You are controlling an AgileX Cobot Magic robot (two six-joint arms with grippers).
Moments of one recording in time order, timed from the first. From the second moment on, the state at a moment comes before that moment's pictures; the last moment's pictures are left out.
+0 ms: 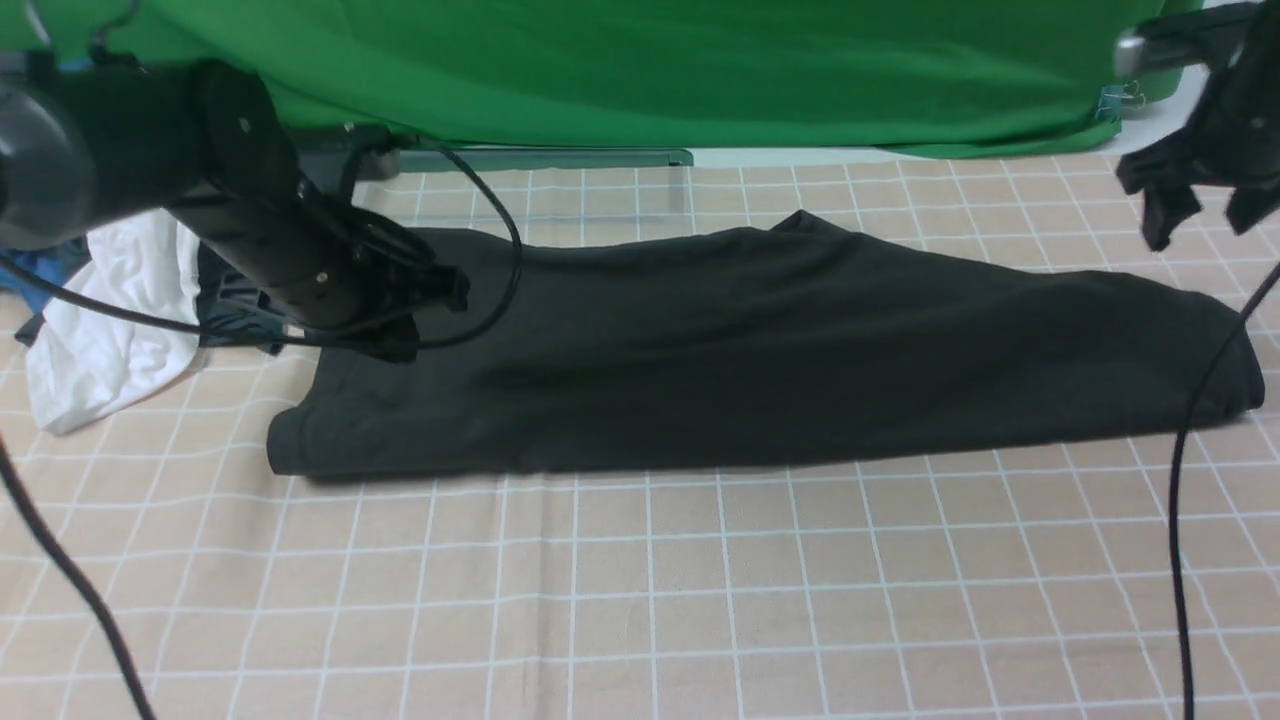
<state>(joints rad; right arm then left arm) -0.09 2.21 -2.04 -0.11 1.20 -0.07 -0.17 1.82 -1.31 -0.18 0.75 0.08</state>
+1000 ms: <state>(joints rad) -0.19 2.26 -1.86 0.04 1.20 -0.13 -0.17 1.63 -1.13 -0.22 0.74 0.08</state>
